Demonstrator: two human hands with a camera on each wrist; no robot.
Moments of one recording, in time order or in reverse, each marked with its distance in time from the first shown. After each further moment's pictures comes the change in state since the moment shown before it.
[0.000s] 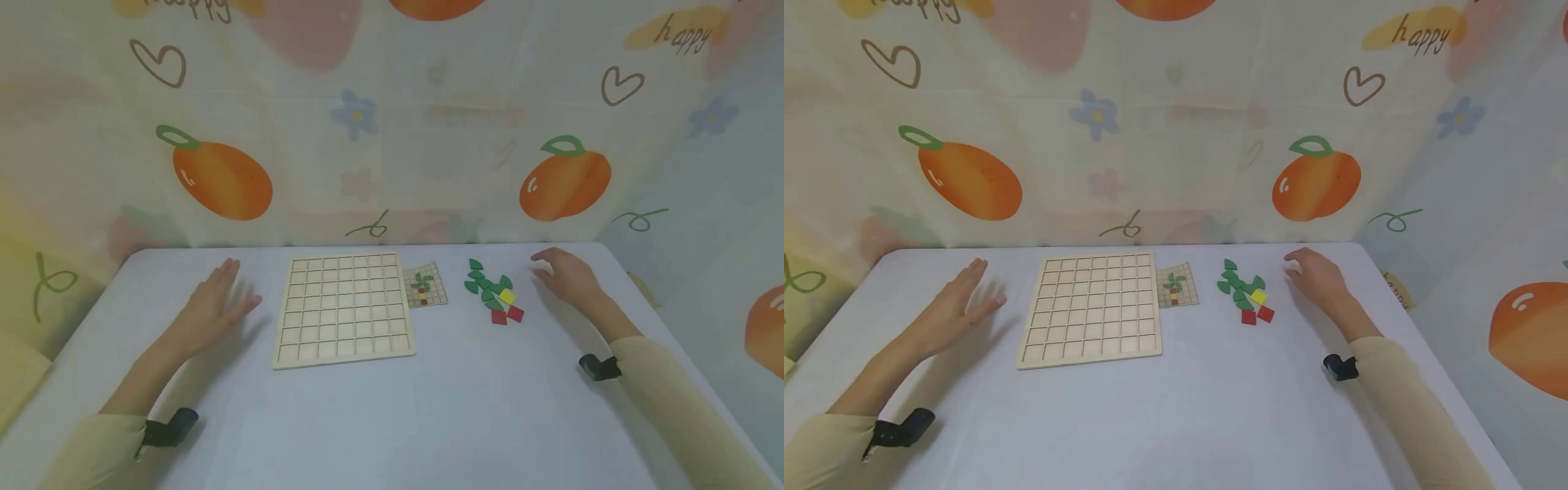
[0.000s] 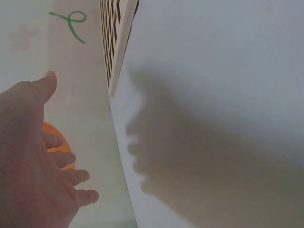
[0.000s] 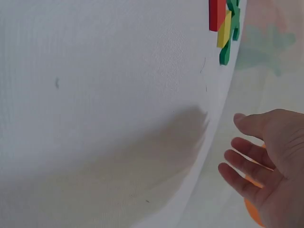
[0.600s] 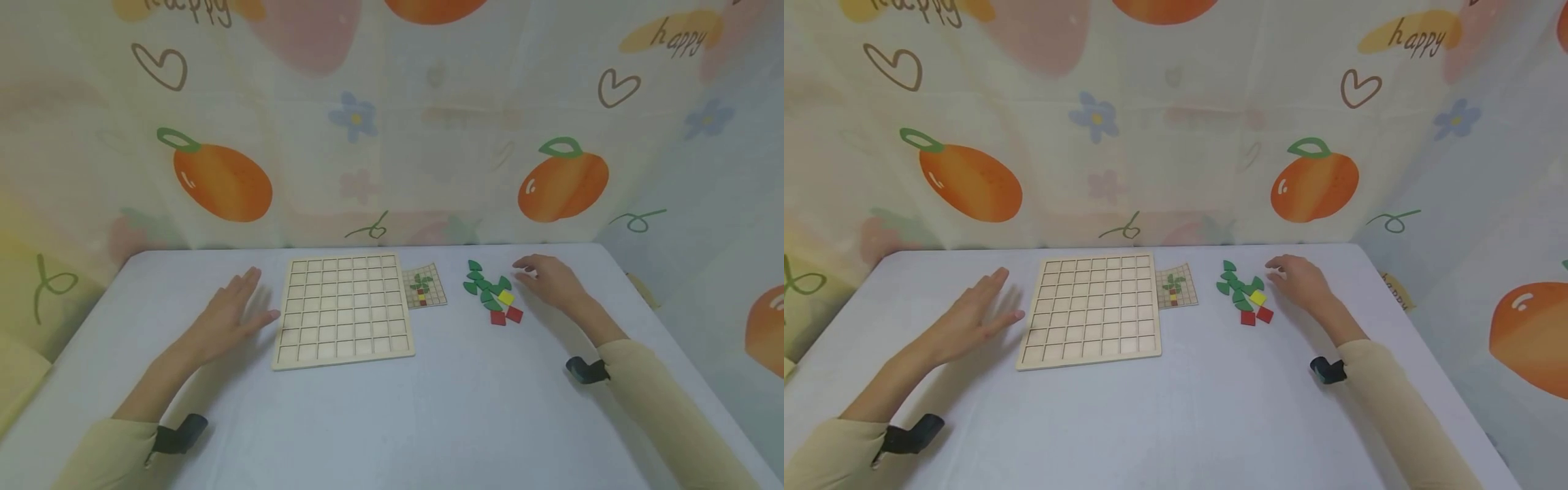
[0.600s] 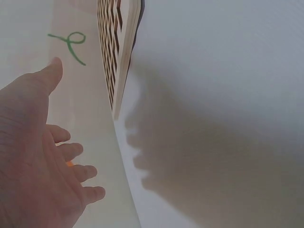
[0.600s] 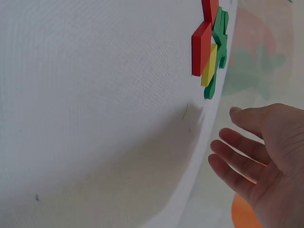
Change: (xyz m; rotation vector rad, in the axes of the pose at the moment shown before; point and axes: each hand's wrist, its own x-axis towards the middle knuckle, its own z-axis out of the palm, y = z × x) left_hand -0.004 0.021 0.008 0.009 -0.097 0.059; right_hand 0.000 -0.023 0.005 0.079 -0.039 -0.066
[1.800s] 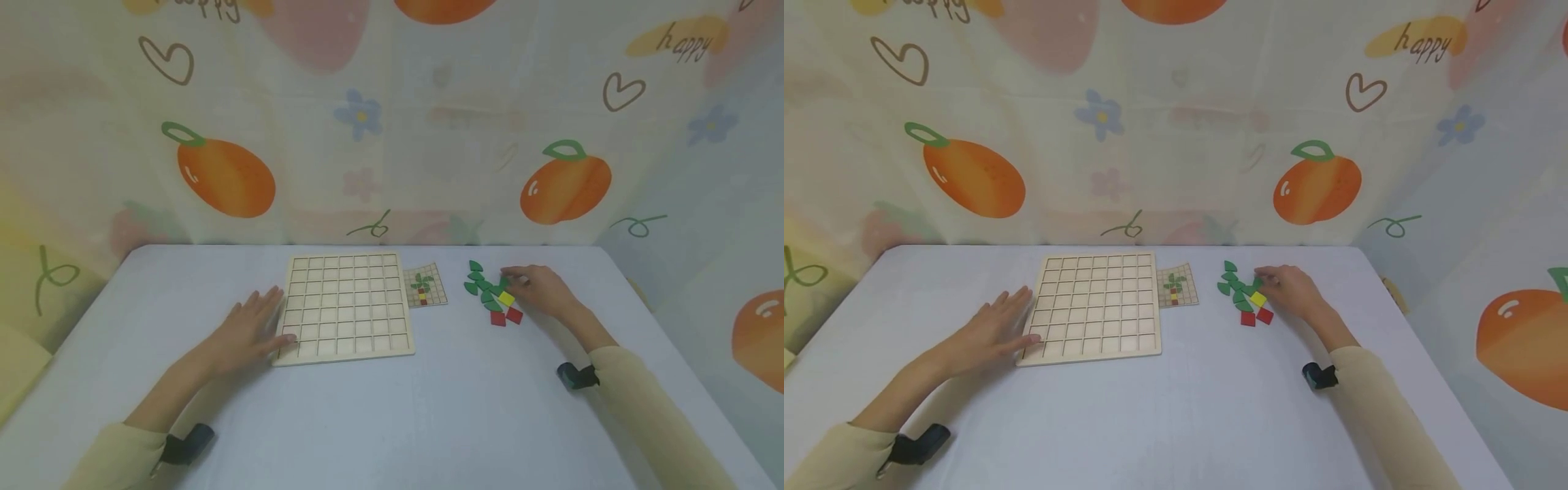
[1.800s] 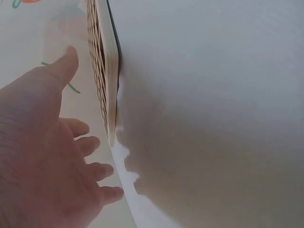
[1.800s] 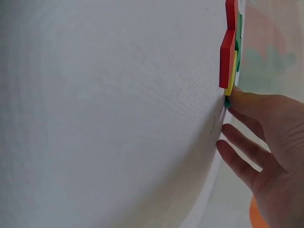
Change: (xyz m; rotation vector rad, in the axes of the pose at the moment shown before) left_hand -0.012 0.016 0.024 0.016 -0.128 0.001; right_hand 0.003 0.006 0.018 0.090 -0.094 -0.026
